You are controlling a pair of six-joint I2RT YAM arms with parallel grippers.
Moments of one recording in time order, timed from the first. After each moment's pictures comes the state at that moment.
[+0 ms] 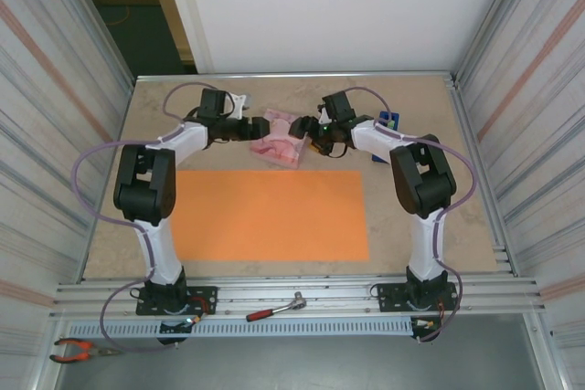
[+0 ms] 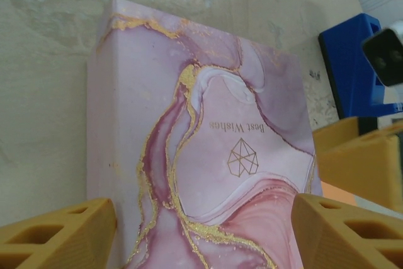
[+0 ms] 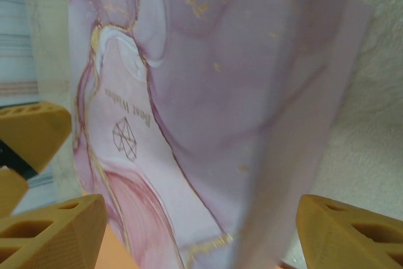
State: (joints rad) left arm -0.23 1.95 1.33 -0.19 0.61 -0.25; right arm 0.44 2.06 1.45 -0.23 -0.45 0.84
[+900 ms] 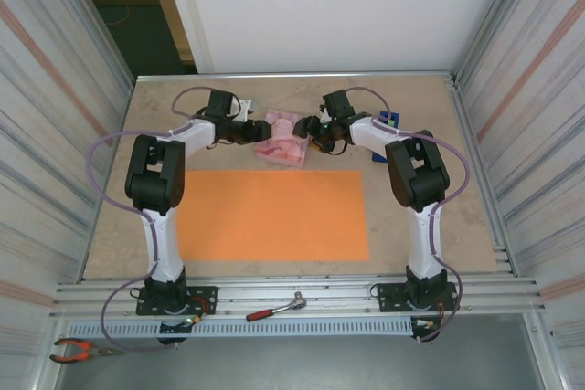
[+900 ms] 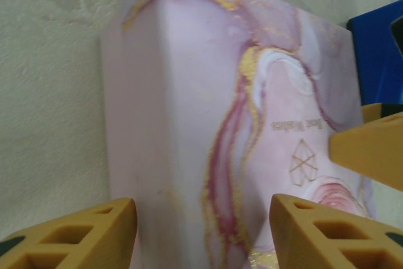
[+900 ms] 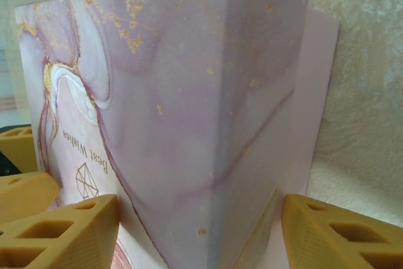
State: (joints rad) left arm -0.24 2.07 1.43 -0.25 0.62 -0.27; right arm 0.42 2.14 1.53 -0.27 -0.43 0.83
